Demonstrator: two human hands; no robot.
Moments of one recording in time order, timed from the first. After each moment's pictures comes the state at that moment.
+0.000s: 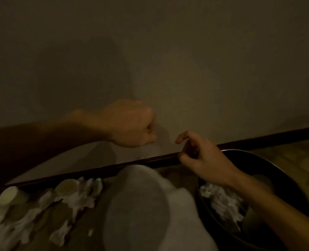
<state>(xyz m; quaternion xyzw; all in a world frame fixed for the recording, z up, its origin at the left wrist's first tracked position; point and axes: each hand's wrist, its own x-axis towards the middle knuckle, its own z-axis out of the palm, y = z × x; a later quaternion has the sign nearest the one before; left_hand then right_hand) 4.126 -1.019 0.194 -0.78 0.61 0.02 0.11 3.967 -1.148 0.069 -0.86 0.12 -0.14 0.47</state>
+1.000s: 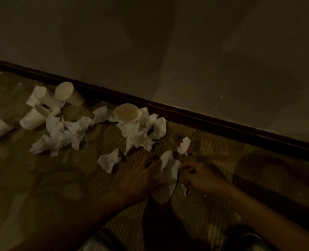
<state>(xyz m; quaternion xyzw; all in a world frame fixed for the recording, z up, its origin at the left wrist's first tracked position) 4.195 -0.730 -0.203 -0.93 0.24 0.21 -0.16 4.177 -0.946 -0.185 -0.77 0.16 0.35 0.51</state>
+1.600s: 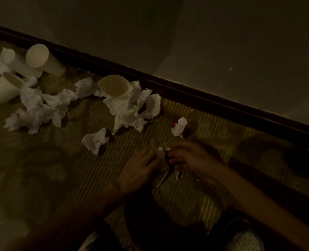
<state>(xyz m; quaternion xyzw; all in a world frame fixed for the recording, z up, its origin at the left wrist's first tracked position) 4.176 -0.750 -0.237 -0.90 0.39 -0.05 -0.18 4.187 -0.940 -0.194 -0.60 0.24 0.35 0.68</state>
